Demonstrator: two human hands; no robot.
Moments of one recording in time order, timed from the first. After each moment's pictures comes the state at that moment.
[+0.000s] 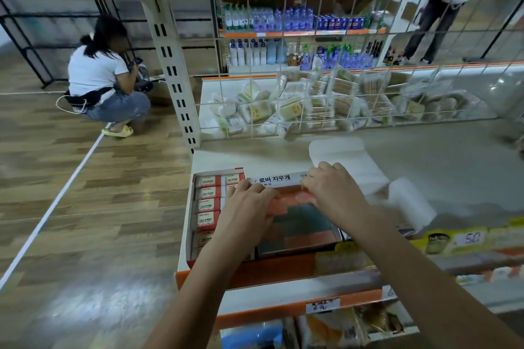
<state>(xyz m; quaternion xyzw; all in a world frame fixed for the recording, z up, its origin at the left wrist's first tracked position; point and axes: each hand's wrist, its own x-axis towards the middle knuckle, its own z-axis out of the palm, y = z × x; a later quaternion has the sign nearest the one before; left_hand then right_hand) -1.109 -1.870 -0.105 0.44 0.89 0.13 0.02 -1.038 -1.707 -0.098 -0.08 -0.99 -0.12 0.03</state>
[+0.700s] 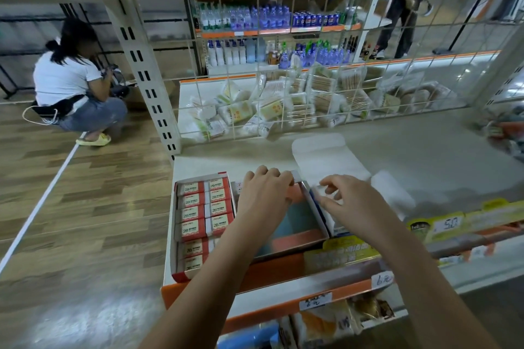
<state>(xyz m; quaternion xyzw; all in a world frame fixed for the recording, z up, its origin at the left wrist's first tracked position) -1.108 -1.811 -0.106 0.49 0.87 0.11 -0.04 -0.983 -1.689 -0.093 -0.27 -0.94 0.22 0.08</state>
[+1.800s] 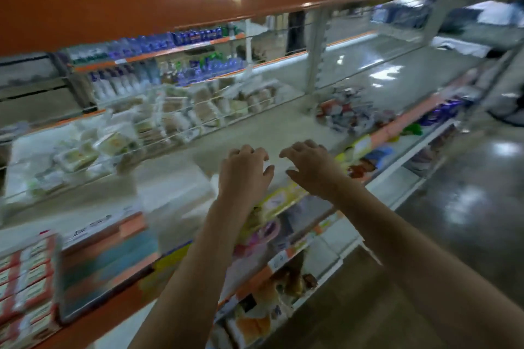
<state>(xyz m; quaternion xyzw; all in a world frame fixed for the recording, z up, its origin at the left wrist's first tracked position) -0.939 -1.627 -0.055 0.57 0.80 0.18 -0.04 -0.815 -1.525 -0.061 -0.32 -0.94 -0.01 0.08</state>
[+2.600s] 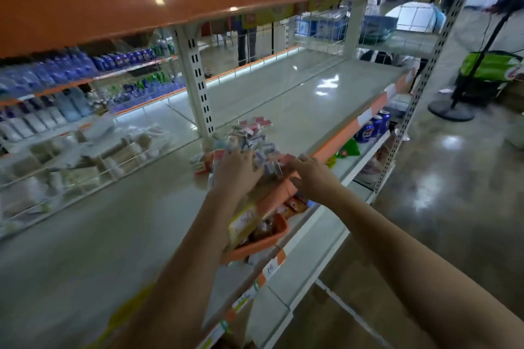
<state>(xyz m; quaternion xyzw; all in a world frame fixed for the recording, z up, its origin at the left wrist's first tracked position) -0.805 -1.264 -0.082 0.62 0.77 0.12 -0.01 -0.636 -1.208 -0.094 -0.45 -0.89 0.10 0.09</state>
